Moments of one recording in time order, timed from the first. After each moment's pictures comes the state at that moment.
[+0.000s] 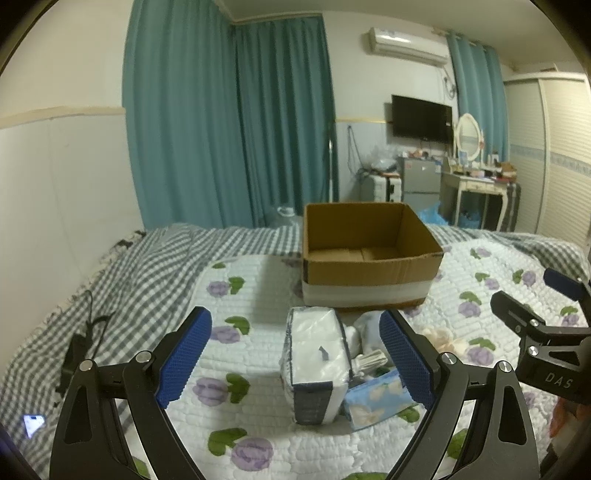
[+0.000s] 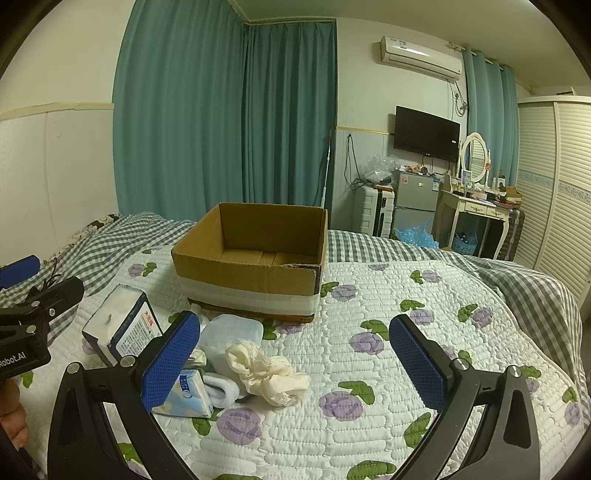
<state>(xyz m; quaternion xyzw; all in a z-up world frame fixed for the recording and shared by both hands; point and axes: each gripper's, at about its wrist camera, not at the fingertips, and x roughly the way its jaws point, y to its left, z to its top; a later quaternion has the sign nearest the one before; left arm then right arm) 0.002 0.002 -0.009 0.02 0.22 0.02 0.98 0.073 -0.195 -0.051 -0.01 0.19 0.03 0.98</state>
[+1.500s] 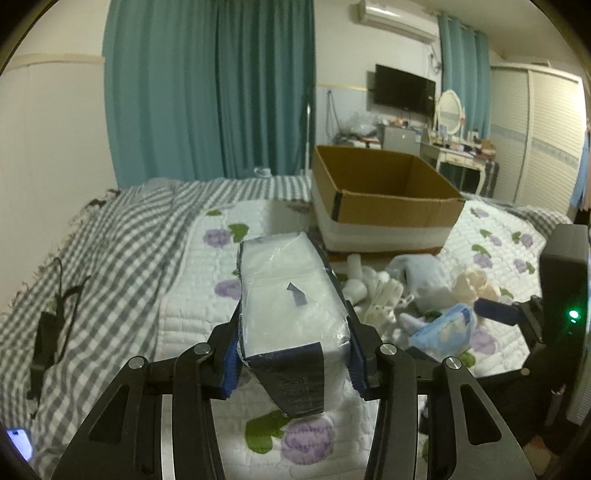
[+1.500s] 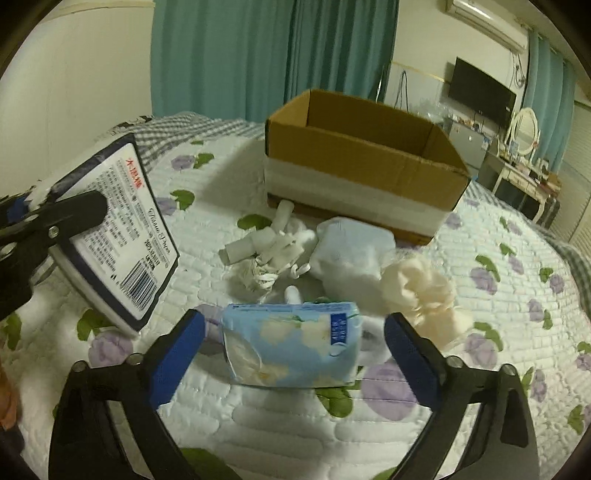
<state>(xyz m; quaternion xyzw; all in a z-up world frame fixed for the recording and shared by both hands) 0.026 0.073 -0.060 0.02 0.28 -0.05 0.96 0.118 -0.071 -0.139 -0.08 0.34 0.08 0.93</state>
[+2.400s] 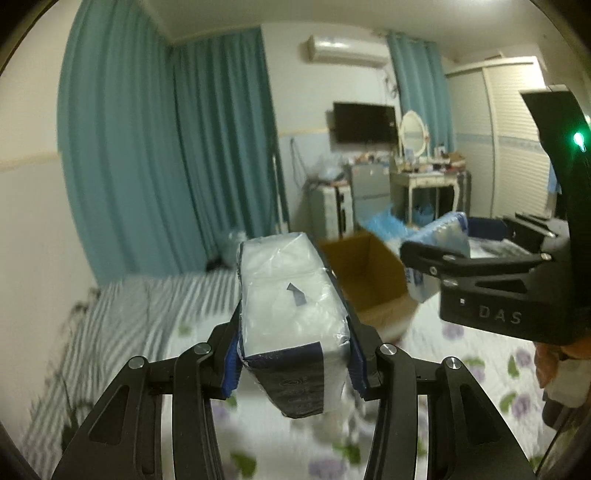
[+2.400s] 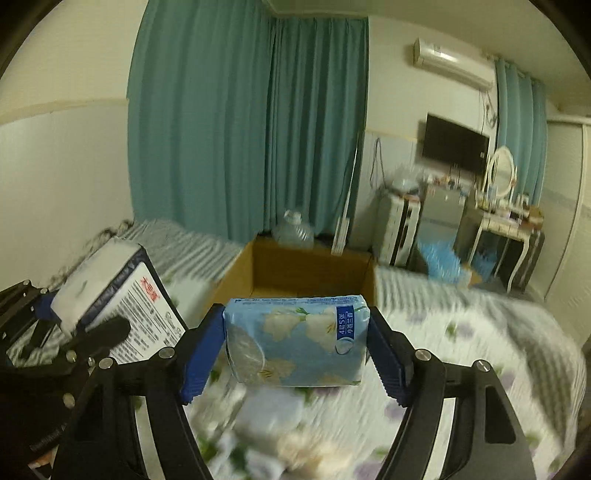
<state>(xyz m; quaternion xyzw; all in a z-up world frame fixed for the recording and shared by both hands) 0.072 0.005 0.049 0.09 0.18 -0.10 0.98 0.150 -0.134 0.021 -0.05 0.18 0.04 0.98</state>
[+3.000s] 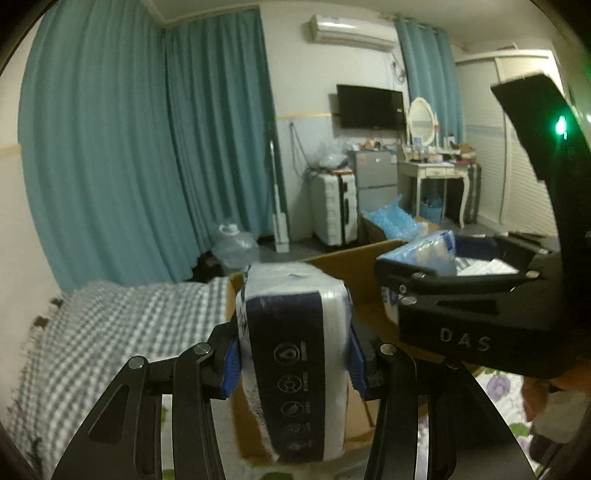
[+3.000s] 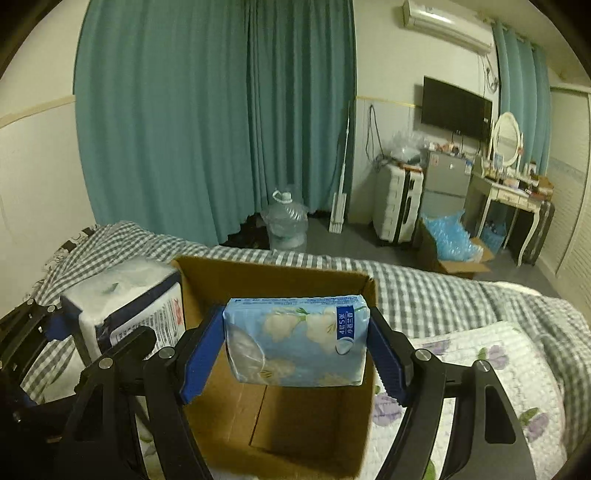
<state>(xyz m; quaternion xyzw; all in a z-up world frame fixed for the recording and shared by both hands) 0.223 -0.039 0.004 0.07 0.22 -0.10 0.97 0.326 -0.172 0.009 -0.01 0.24 0.04 0.97</state>
